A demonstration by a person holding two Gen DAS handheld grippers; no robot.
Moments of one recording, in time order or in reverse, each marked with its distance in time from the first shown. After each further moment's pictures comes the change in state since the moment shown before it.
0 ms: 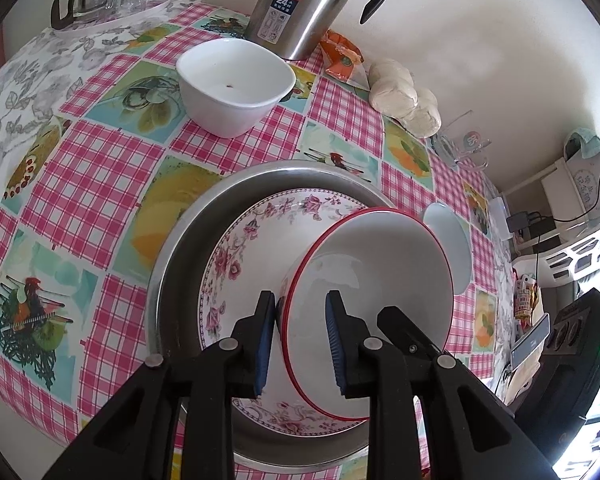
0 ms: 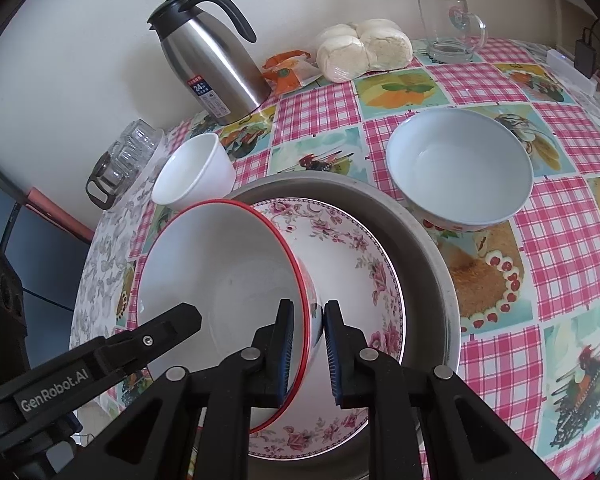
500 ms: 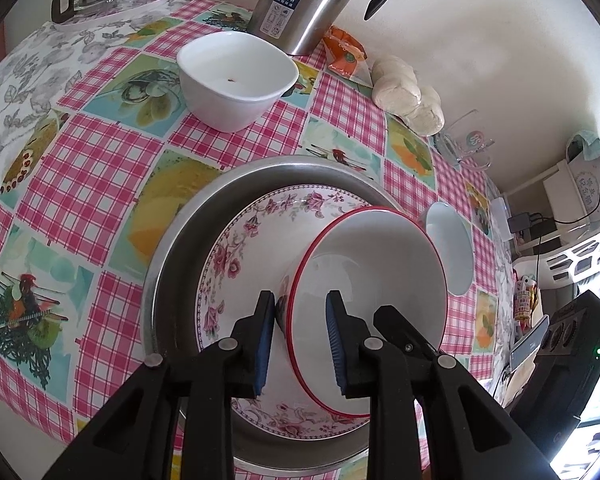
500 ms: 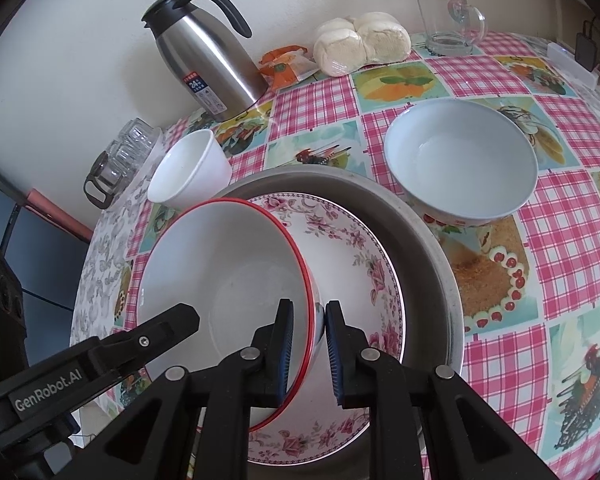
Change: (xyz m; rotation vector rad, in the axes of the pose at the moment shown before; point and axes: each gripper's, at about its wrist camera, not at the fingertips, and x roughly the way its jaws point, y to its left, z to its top) left arm 0.007 0.000 0.000 -0.013 0.012 -0.004; right arm 0.006 -0.004 0.000 0.010 0.010 0.005
